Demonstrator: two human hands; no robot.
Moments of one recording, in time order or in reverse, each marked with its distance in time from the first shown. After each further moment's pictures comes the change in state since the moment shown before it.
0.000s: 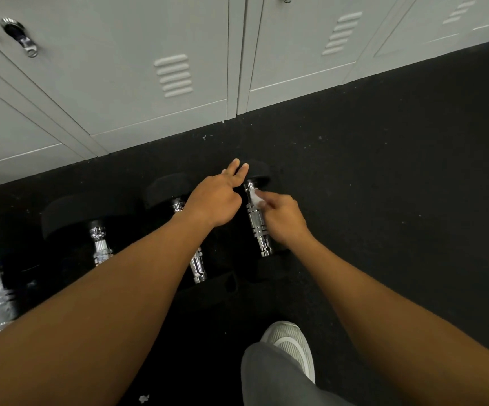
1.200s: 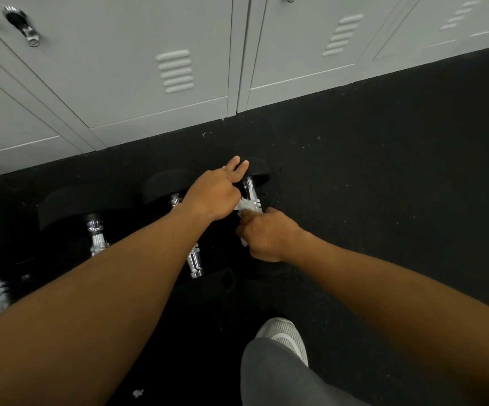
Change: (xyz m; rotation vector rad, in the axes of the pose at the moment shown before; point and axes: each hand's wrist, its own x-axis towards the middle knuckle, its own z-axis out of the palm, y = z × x) left_hand 0.001 0.003 -0.003 0.041 -0.002 0.002; right_hand -0.019 -0.018 0.002 -1.255 -0.490 -0.600
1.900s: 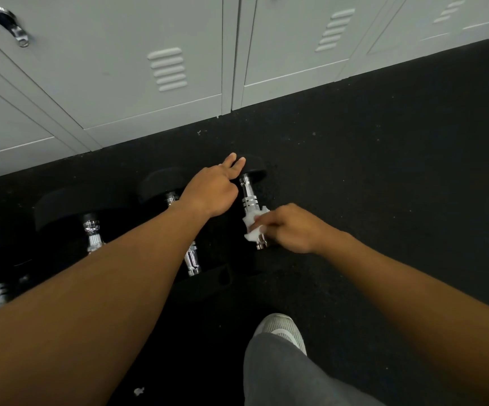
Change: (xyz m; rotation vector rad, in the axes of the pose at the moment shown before) left_hand 0.000 0.005 -0.001 -0.023 -0.025 -0.009; right_hand -0.038 0.034 0.012 0.856 0.125 0.204
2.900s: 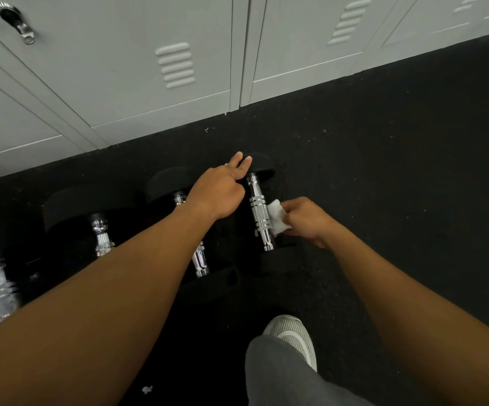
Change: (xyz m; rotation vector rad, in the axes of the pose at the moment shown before) left_hand -0.001 -0.003 0.000 -0.011 0.007 -0.008; right_hand 0.030 0.023 0.008 0.559 0.114 0.409
